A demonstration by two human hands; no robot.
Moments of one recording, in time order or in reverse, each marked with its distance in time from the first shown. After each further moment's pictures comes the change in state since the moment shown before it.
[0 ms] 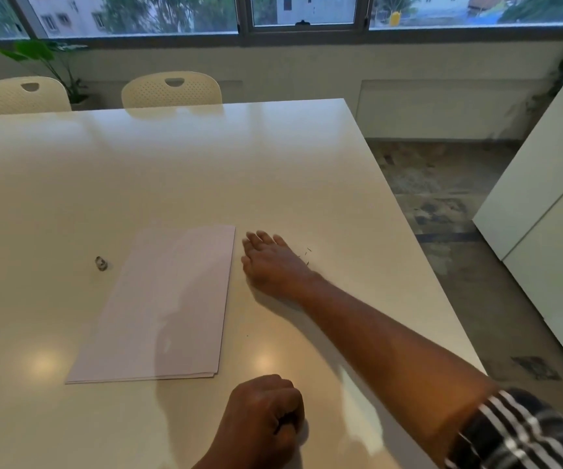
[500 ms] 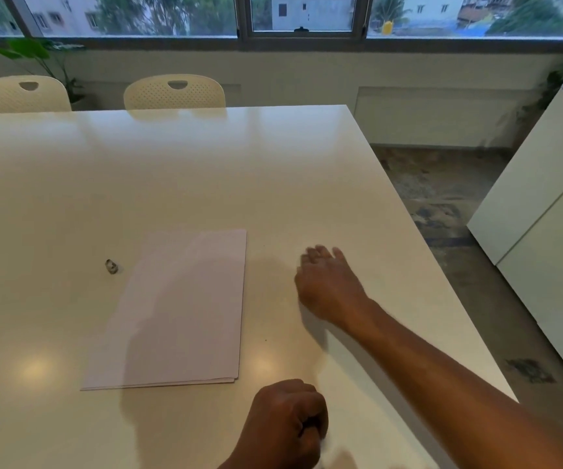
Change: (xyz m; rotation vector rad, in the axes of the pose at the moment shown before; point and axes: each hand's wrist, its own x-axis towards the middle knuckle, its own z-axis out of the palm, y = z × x) left_hand 0.001 -0.005 -0.003 -0.121 -0.023 0.035; right_hand -0.057 0.003 -0.022 -0.240 -0.017 0.244
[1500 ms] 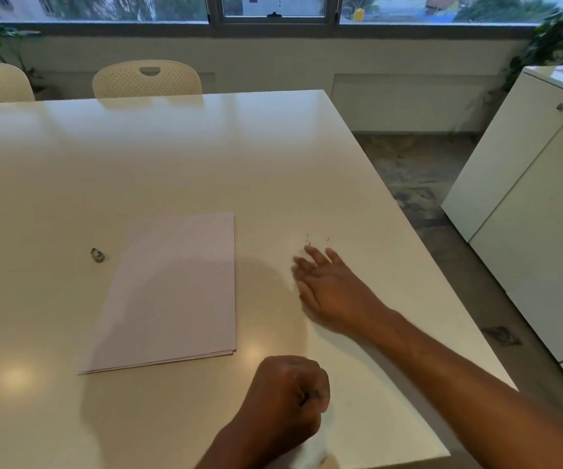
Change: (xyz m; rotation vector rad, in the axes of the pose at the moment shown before) left_hand -0.010 0.009 -0.005 -0.090 -0.095 0.014; right_hand -0.063 0.012 0.033 0.165 0.164 -0.185
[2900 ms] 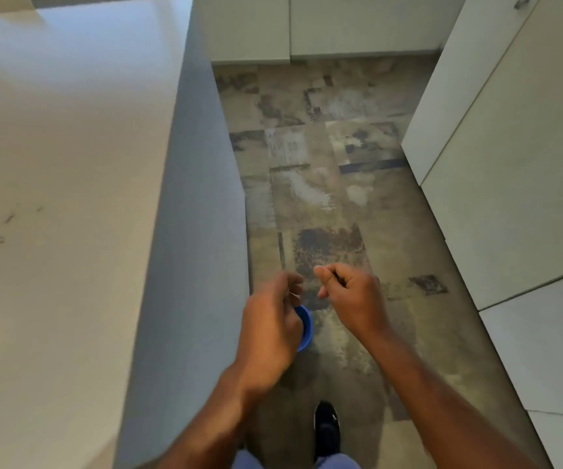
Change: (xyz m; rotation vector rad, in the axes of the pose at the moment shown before) left_hand 0.270 0.119 0.390 0.012 0.258 -0.445; right_hand -0.274 0.406 0.020 0.860 0.351 0.551
